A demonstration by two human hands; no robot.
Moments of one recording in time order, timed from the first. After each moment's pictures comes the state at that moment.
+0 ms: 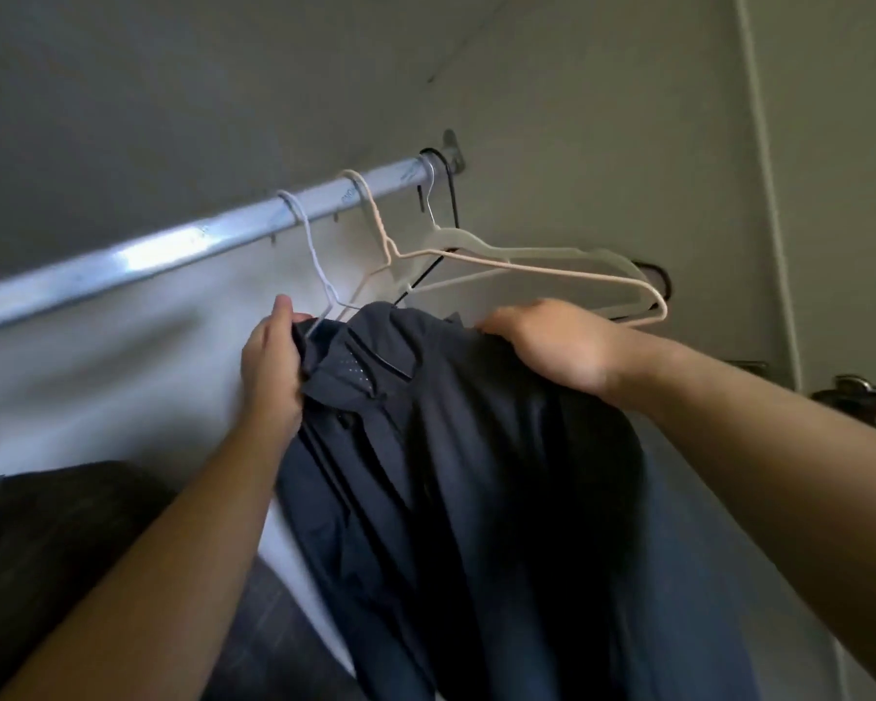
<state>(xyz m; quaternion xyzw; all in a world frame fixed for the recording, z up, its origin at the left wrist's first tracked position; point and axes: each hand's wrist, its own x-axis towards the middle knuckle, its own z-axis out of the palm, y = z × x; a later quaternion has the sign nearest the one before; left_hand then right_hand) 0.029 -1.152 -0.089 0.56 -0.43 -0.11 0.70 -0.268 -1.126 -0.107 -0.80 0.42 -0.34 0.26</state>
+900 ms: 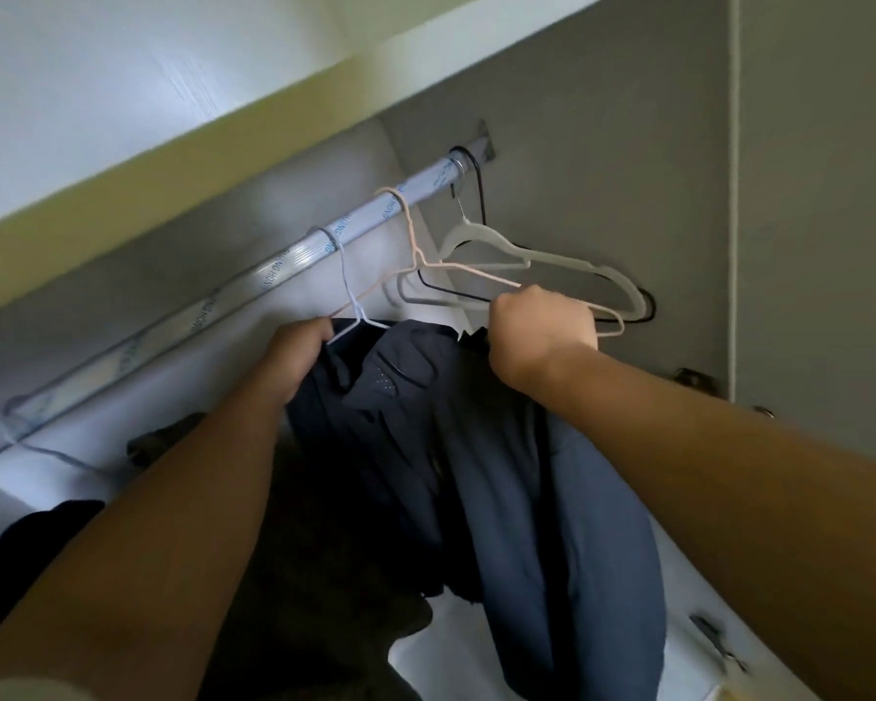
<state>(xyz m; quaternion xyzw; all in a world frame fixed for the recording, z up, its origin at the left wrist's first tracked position) 0.013 -1.082 -0.017 0.83 -0.37 -0.16 0.39 -0.266 -1.106 -0.043 -0.82 0.53 -0.21 0.07</state>
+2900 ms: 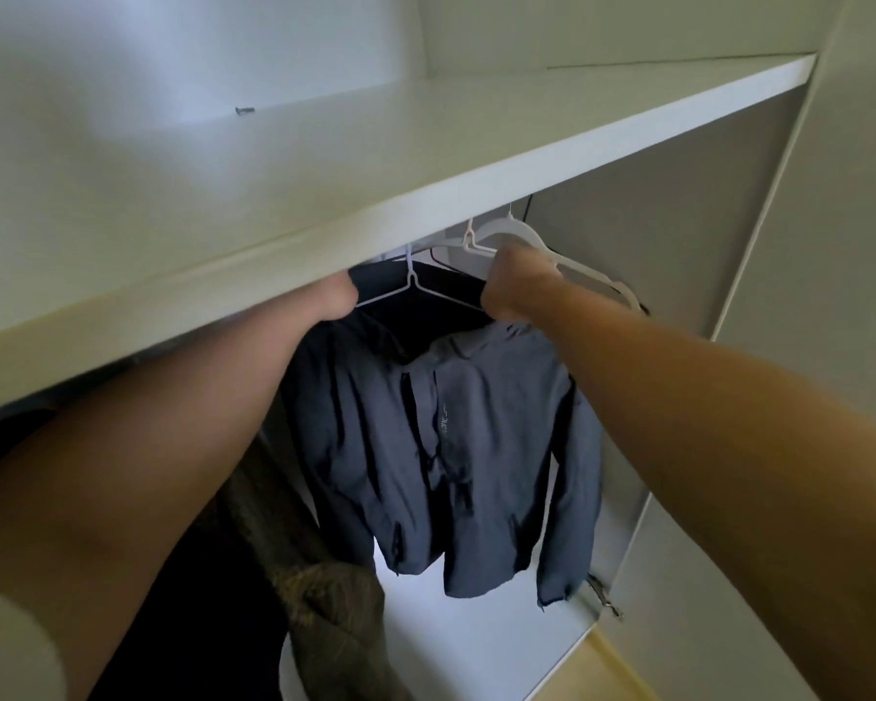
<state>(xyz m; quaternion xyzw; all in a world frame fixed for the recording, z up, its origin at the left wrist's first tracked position) 0.028 -1.048 0.019 0.82 -0.49 -0.10 0.28 -0.201 -1.091 0.024 -0.78 0.58 -0.17 0.18</state>
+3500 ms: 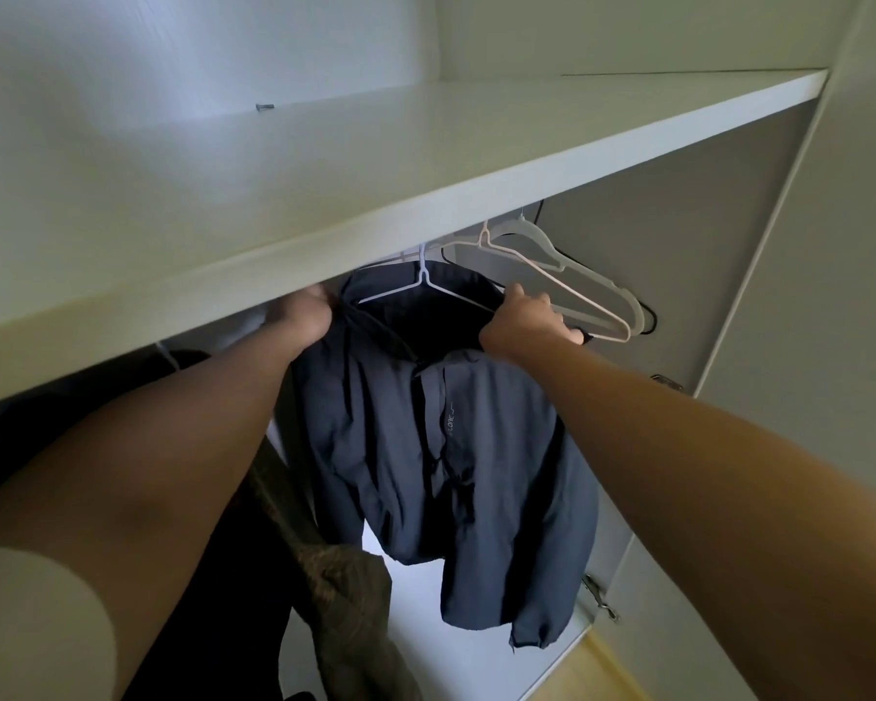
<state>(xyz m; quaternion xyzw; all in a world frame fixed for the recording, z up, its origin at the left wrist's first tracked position) 0.096 -1.046 -0.042 0.82 -0.42 -0.12 0.38 -0.189 -1.061 -0.016 -0.70 0.67 -0.13 0.21</state>
